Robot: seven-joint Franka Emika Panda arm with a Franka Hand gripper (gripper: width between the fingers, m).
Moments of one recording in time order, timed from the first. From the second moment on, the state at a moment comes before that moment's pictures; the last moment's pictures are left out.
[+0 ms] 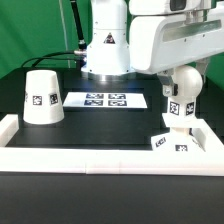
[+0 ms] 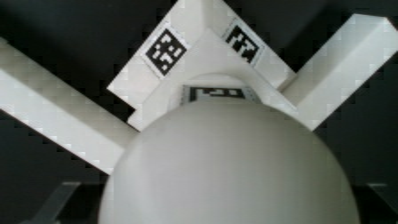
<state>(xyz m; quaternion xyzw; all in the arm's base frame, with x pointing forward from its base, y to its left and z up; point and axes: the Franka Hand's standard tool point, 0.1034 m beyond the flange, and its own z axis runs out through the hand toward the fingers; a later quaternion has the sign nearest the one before) 0.600 0.098 0.113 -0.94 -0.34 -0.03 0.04</state>
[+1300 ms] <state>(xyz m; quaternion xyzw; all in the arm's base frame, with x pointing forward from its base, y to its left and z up) 0.608 0.087 0.115 -0.99 0.08 -0.03 0.06</state>
